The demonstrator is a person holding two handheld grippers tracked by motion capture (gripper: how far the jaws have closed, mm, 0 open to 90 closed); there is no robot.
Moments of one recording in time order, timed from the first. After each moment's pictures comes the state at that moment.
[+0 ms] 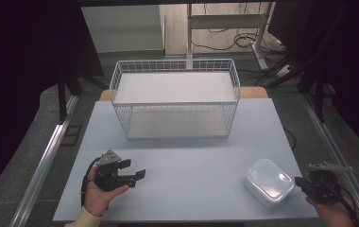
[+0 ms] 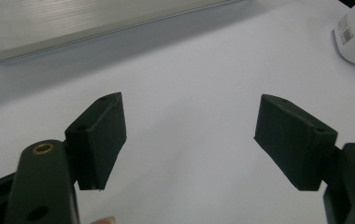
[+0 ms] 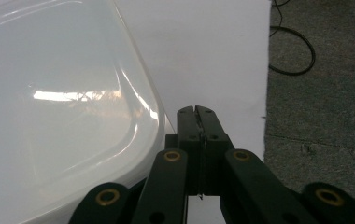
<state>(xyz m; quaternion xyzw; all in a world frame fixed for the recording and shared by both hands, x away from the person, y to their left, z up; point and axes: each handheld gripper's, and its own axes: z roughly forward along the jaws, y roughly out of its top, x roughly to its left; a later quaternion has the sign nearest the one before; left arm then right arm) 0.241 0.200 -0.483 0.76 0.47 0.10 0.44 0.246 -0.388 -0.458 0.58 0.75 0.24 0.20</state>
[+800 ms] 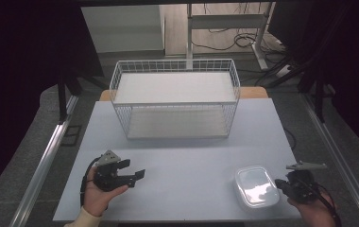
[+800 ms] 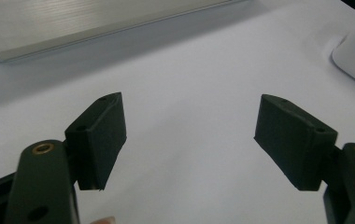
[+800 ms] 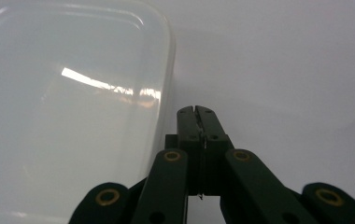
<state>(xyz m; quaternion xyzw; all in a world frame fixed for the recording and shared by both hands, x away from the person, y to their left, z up) 0.240 0.202 -0.483 0.76 0.47 0.11 0.44 0.247 -0.341 -0.463 0.54 0.79 0.24 0.16</state>
